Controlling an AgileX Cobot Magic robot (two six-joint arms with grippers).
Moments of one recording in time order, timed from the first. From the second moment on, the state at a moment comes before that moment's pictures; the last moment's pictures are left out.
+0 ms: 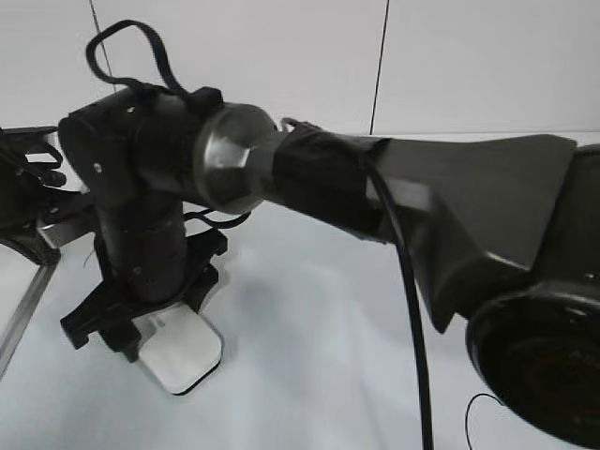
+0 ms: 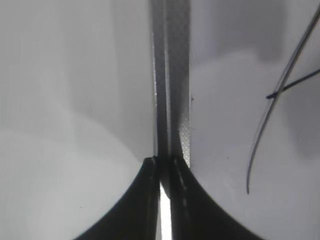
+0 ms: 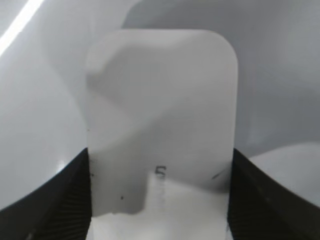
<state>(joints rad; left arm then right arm) -0.05 2.01 -1.34 -0.14 0.90 0.04 0.94 2.41 -2.14 0.02 1.25 0.13</state>
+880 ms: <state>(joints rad) -0.05 2.01 -1.34 -0.14 0.91 0.04 0.68 2.42 -2.14 0.03 1.22 0.14</state>
